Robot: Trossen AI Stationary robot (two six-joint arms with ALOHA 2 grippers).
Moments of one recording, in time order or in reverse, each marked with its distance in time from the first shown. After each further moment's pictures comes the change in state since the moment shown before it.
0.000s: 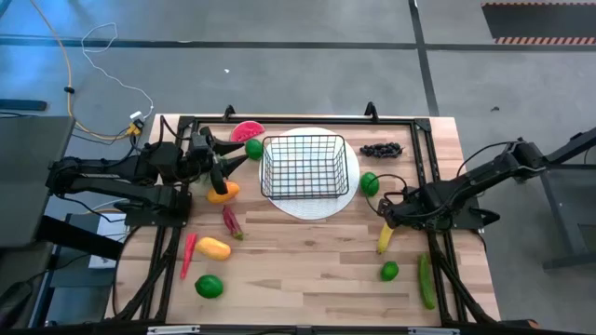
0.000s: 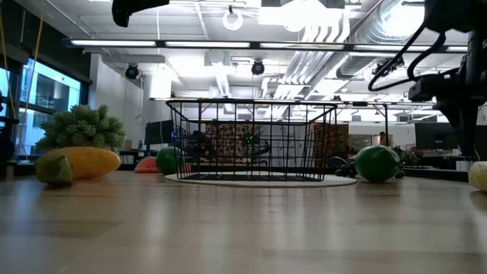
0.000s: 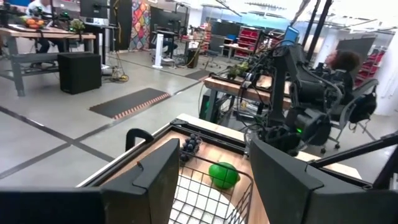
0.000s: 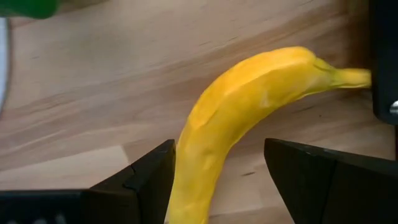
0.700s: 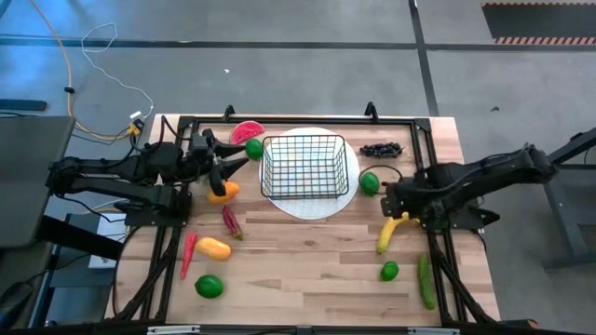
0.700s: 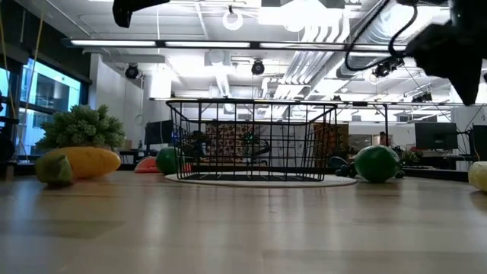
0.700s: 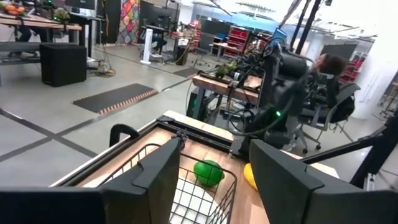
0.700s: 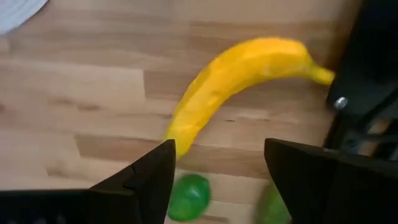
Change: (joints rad) left arm 0.000 0.000 0.000 -0.001 0.049 -0.053; right arm -0.171 -0.084 0.196 -0.221 -0.188 -0.473
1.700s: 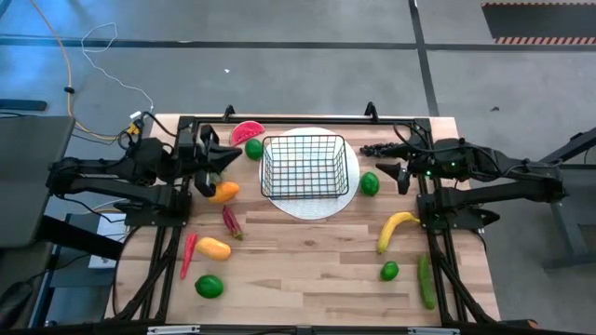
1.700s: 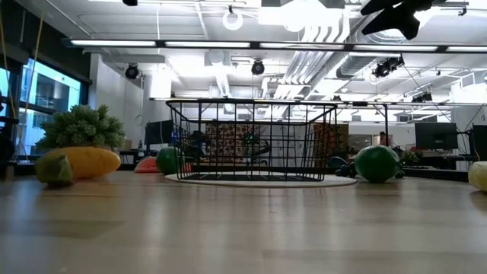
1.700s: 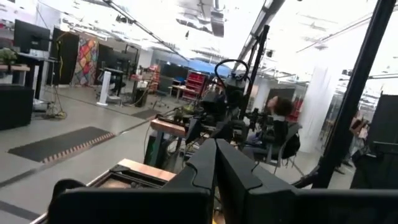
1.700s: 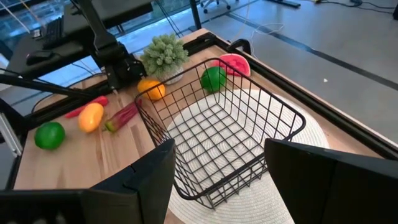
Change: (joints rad) left arm 0.000 -0.013 0.001 0.233 0.142 0.024; right arm -0.235 -0.341 0.082 0.573 0.407 -1.368
